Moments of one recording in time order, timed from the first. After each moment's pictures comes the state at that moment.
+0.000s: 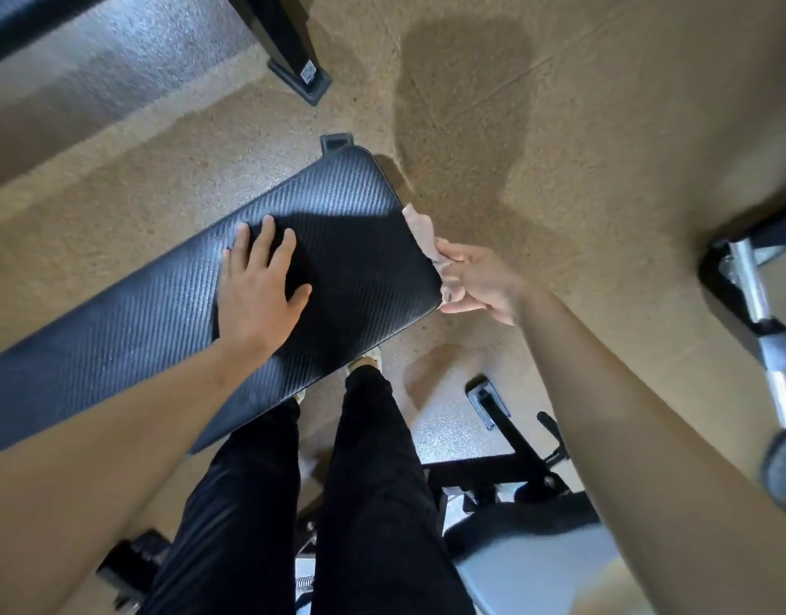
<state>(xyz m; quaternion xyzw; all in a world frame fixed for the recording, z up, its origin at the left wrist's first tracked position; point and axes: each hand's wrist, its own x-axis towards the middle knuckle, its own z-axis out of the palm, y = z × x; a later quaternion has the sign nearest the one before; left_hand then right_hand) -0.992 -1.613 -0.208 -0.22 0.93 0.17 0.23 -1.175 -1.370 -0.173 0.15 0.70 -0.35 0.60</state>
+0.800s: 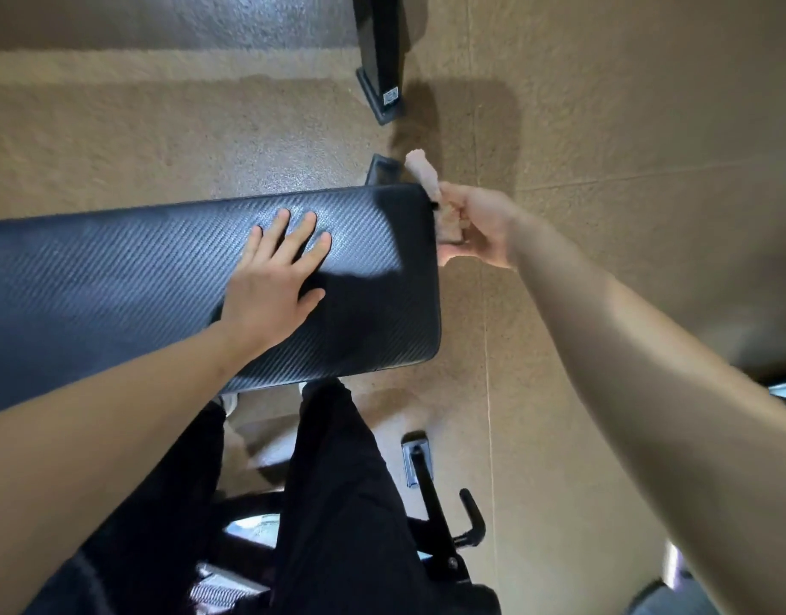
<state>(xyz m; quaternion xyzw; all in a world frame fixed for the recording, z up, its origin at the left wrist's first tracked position) -0.982 -1.604 -0.227 -0.25 0.94 0.19 0.12 -1.281 -1.499 -0.202 0.09 0.68 -0.30 0.67</state>
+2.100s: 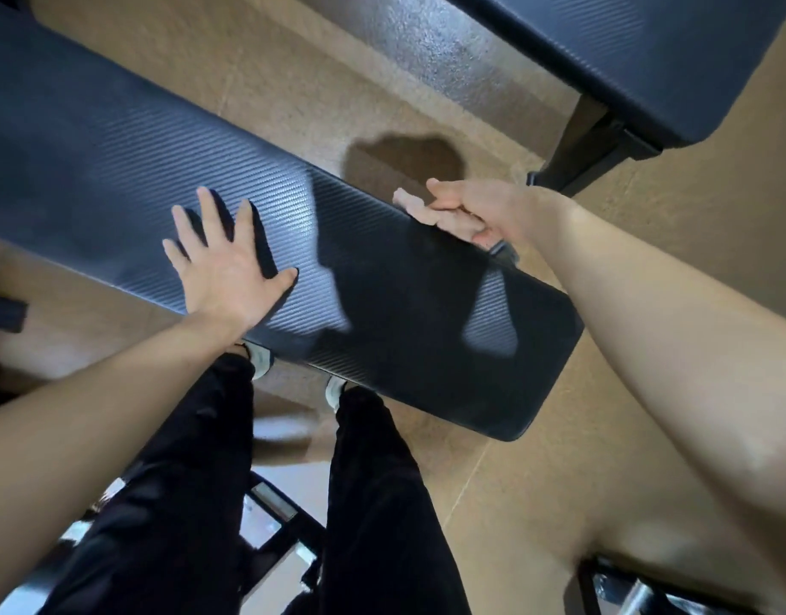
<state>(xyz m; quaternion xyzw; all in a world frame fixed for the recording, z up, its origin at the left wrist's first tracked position) -0.762 -1.678 -0.190 -0.70 0.65 0.22 0.18 -1.092 -1.752 -0.198 -0.31 0.68 0.12 0.65</state>
